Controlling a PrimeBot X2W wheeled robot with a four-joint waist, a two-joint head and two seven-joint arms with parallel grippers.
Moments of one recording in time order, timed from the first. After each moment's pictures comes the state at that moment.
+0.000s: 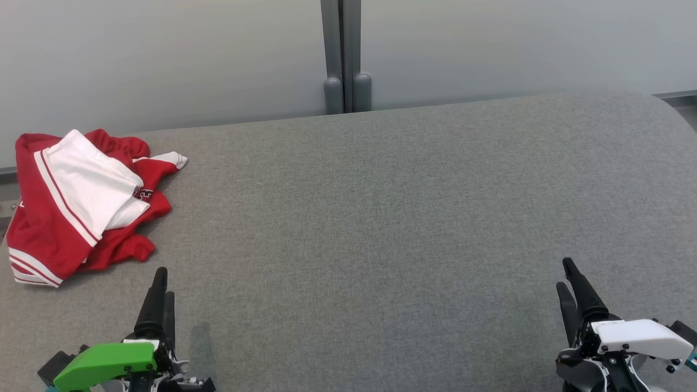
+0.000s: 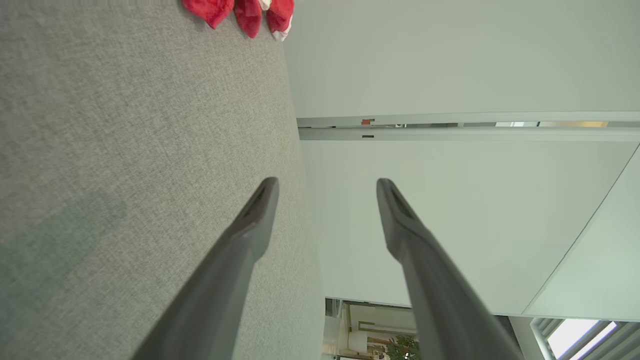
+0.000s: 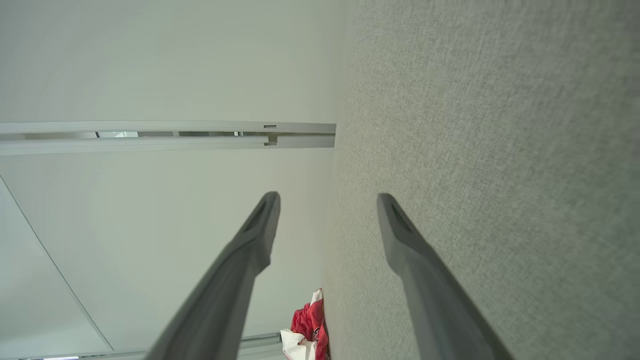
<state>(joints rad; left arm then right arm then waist) -0.05 0.04 0.05 0.27 -1.58 -0.13 0.05 -0.07 -0.03 -0.08 0.29 1.56 0.13 0.05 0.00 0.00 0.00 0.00</state>
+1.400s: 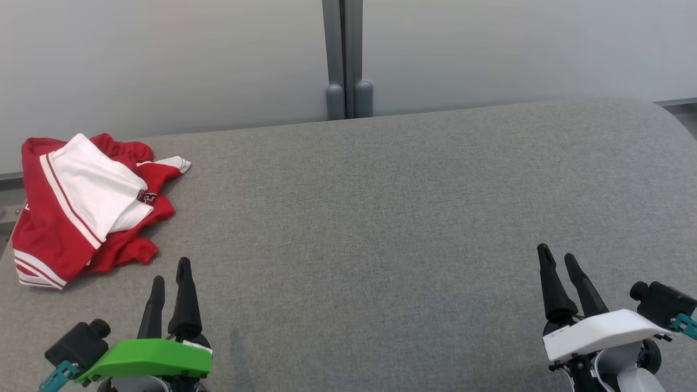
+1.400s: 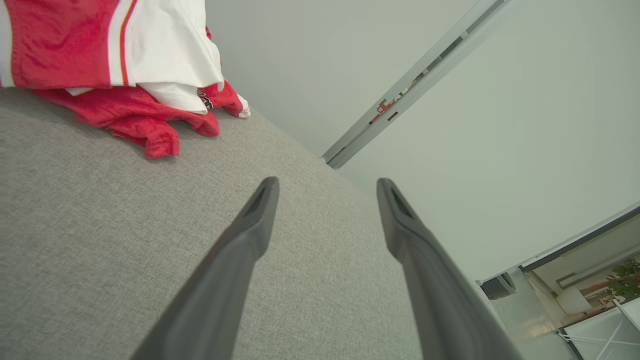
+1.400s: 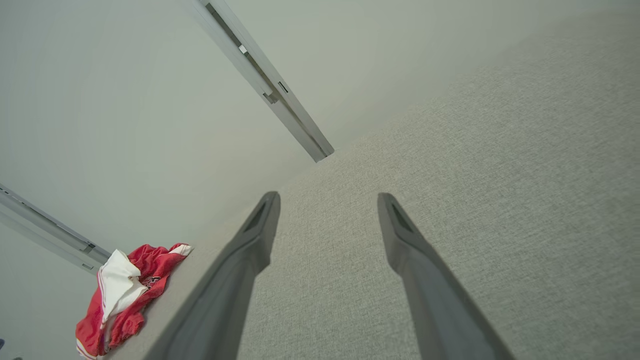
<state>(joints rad) 0.01 0.04 -0.04 0.10 -0.85 -0.06 -0.10 -0.03 -0.04 -0.01 0.13 0.70 0.13 -0.10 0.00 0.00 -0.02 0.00</state>
